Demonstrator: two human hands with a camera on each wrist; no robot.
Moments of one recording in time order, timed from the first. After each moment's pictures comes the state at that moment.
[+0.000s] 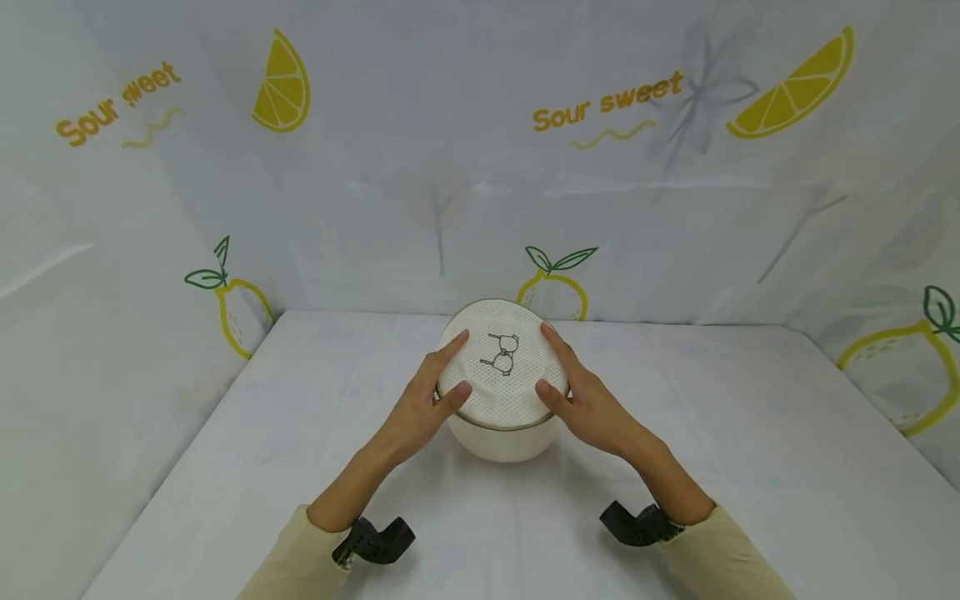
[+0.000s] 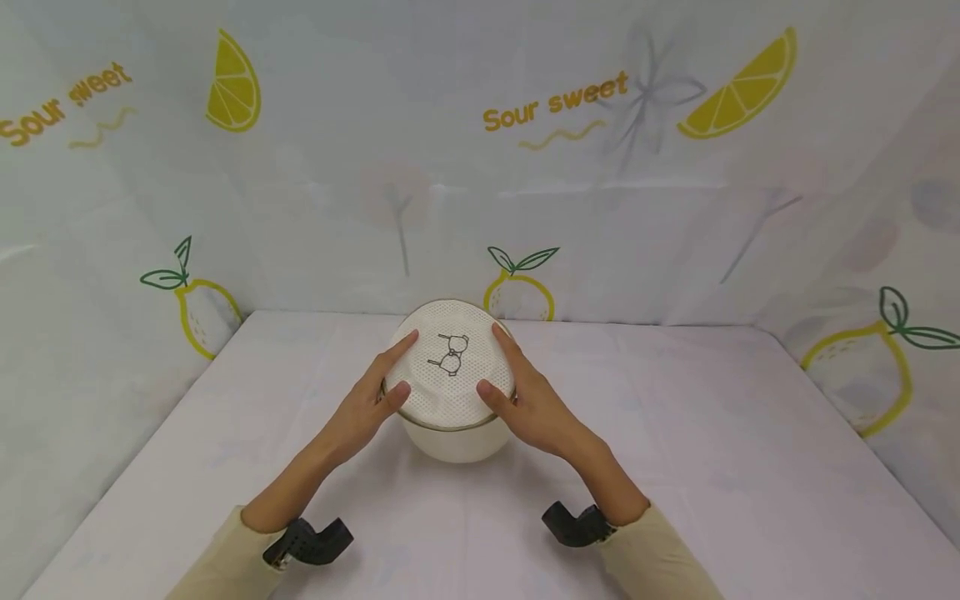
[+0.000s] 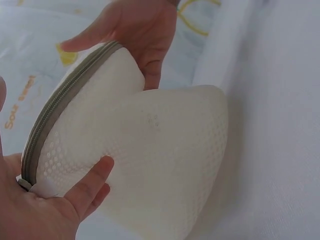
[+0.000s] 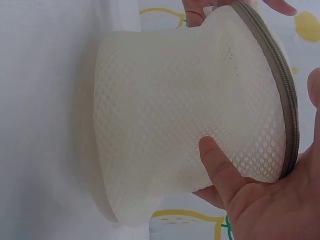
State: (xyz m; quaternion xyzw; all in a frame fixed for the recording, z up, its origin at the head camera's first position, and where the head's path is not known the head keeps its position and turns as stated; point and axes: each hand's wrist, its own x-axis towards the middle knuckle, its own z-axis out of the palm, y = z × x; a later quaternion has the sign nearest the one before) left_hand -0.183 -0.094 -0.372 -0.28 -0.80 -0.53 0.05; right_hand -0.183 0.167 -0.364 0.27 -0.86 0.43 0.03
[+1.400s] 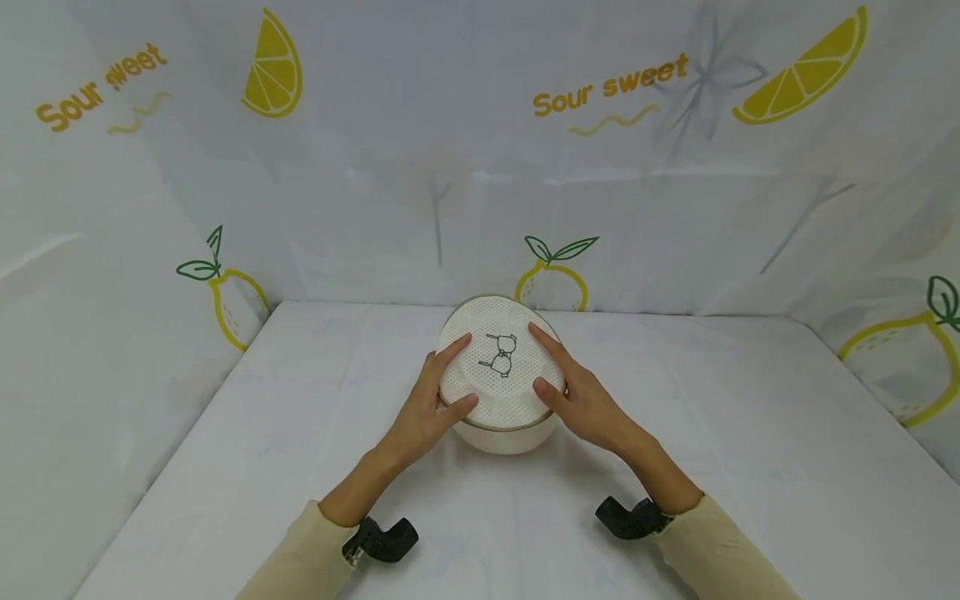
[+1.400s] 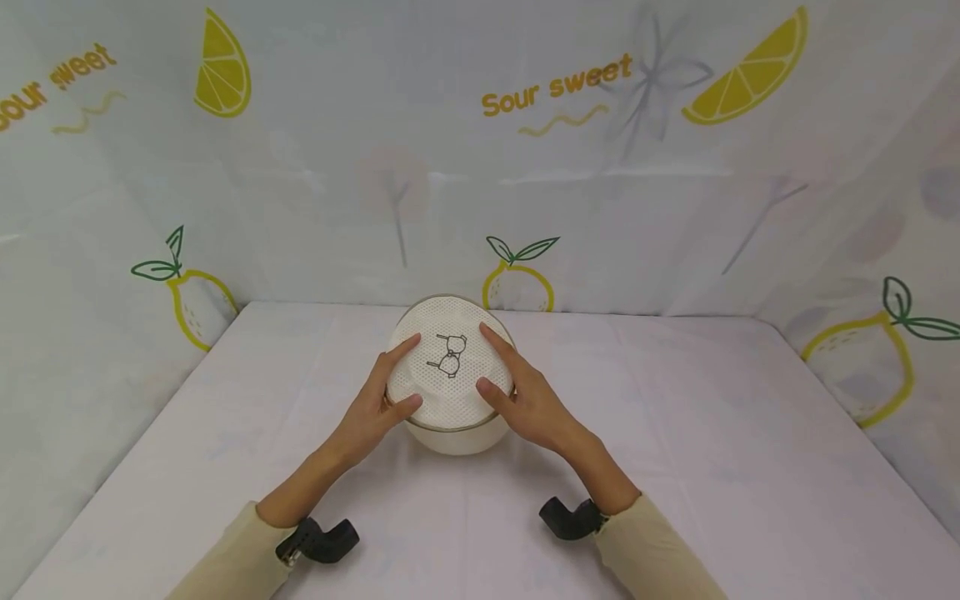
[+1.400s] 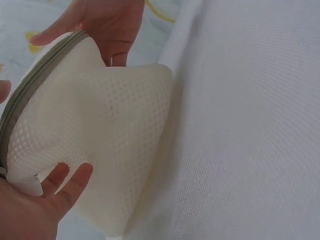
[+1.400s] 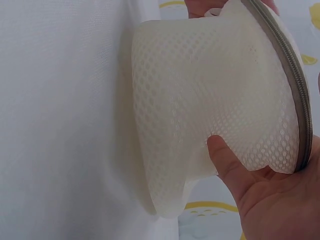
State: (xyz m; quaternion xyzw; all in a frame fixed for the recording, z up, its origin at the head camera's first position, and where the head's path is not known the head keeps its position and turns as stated) left_hand -0.189 -0.089 -0.401 -0.30 -0.76 -0.57 0.05; right_hand -0.193 0.167 -0.382 0.28 -0.86 0.43 0.05
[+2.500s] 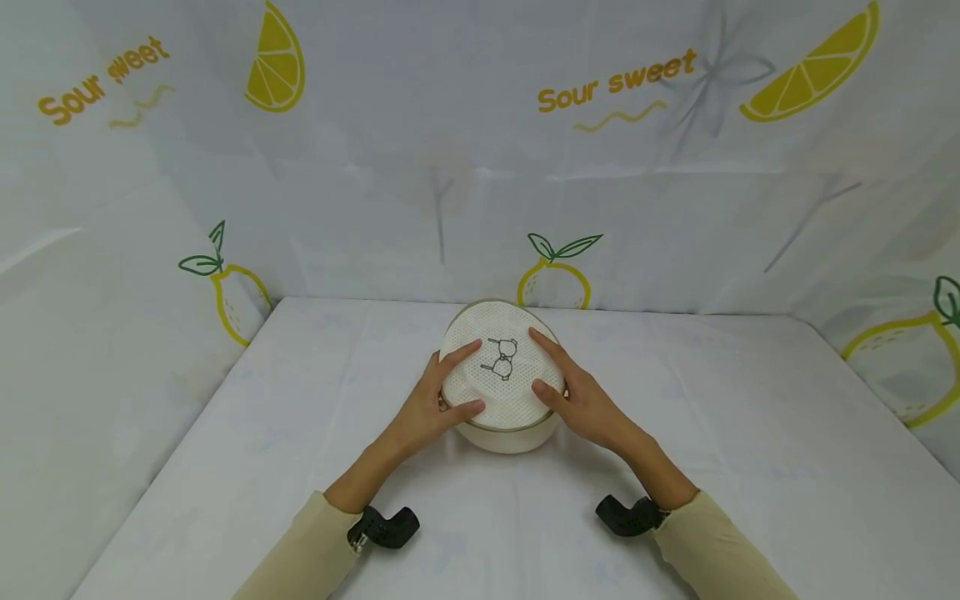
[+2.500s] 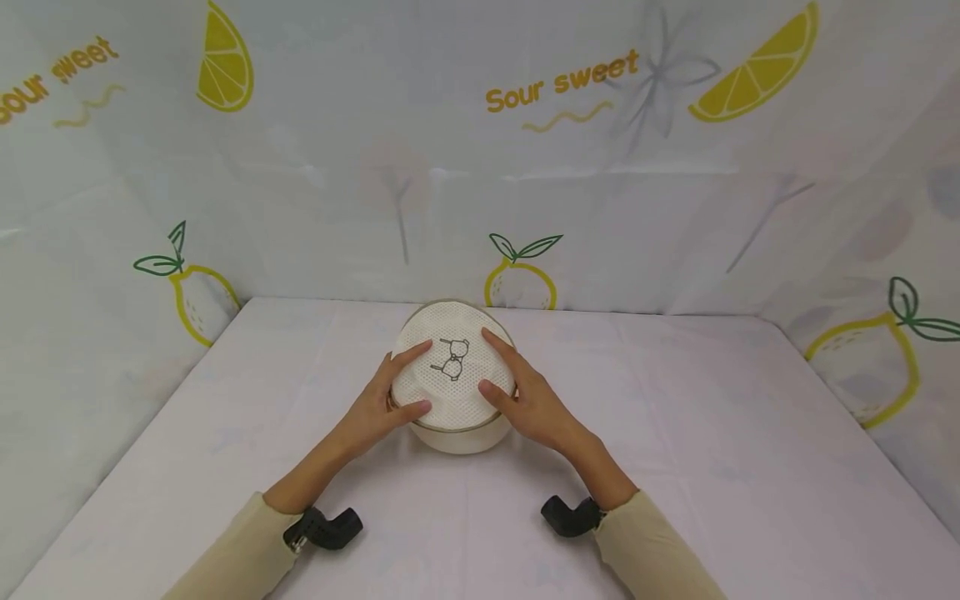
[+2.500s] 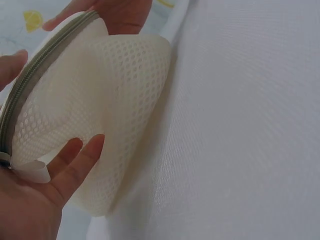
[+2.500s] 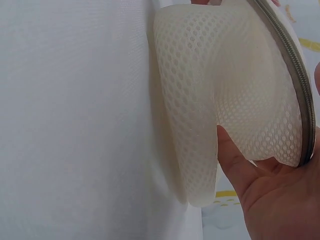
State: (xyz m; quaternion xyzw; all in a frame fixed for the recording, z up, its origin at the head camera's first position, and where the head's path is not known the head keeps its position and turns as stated) left_hand -0.200 -0.094 -0.412 -0.28 -0.80 -0.53 0.03; right_hand -0.199 0.168 -0.395 0.27 -0.85 0.44 0.03
